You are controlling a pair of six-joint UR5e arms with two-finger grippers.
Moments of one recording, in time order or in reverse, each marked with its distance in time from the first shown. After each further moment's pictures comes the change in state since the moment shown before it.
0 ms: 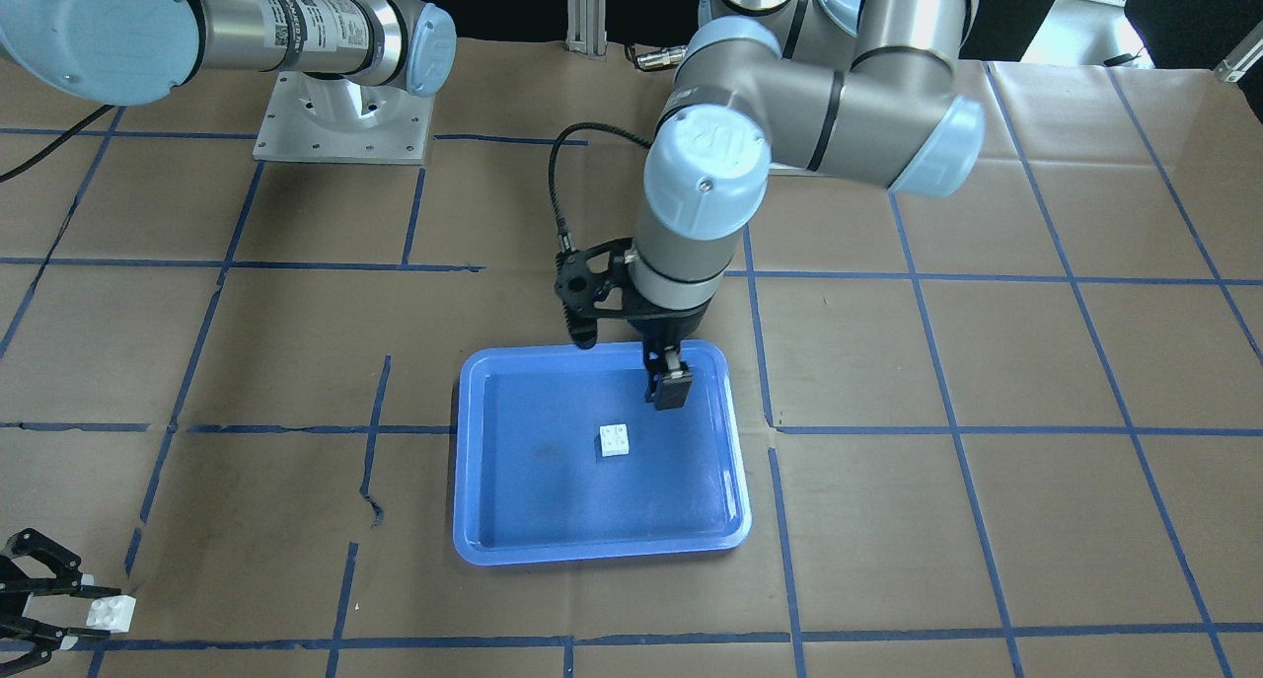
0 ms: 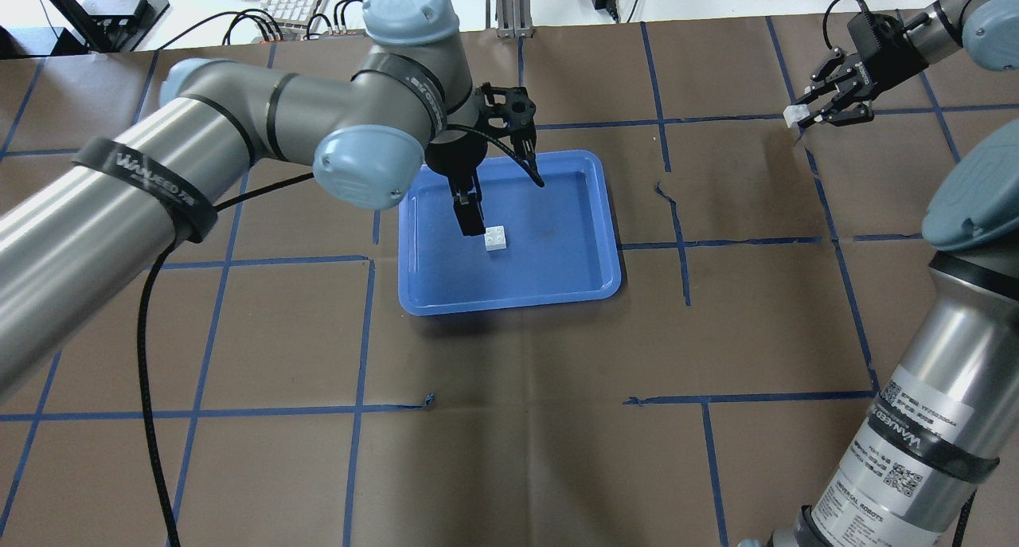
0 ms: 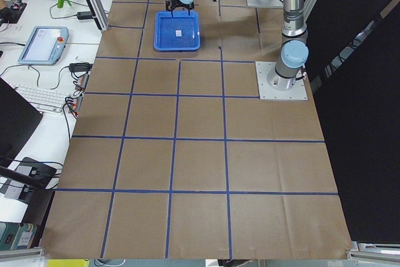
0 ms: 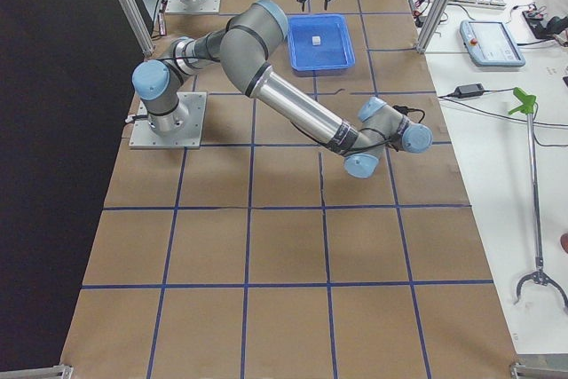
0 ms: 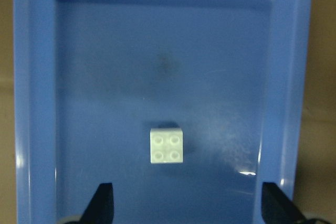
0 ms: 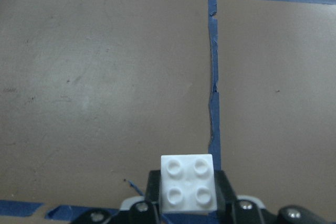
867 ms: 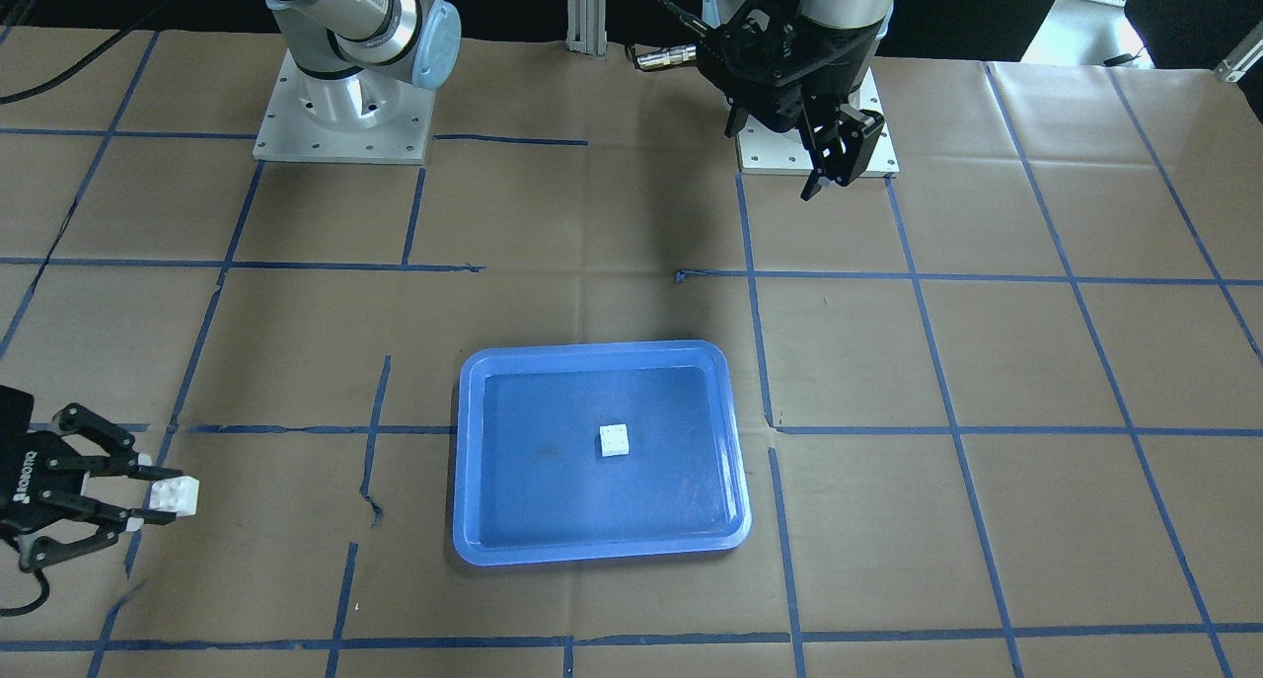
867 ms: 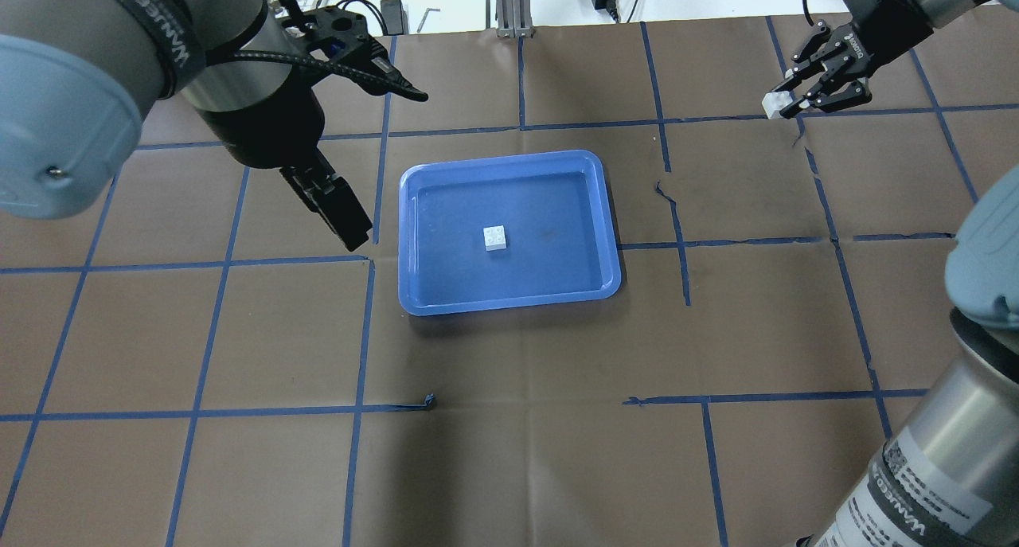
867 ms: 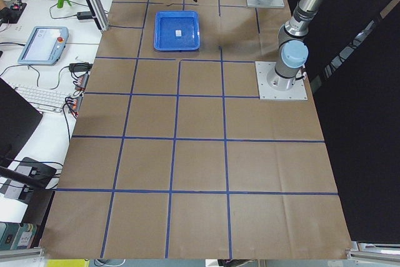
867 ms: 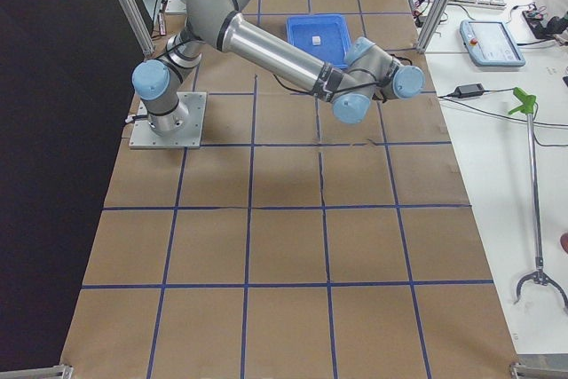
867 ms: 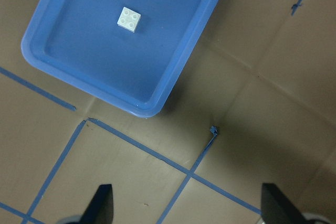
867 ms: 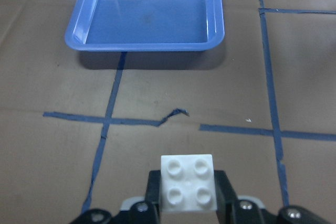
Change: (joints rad) left arm 0.116 0.331 0.006 -0.337 0.073 -0.581; right arm 0.095 -0.325 0.263 0.160 0.014 0.066
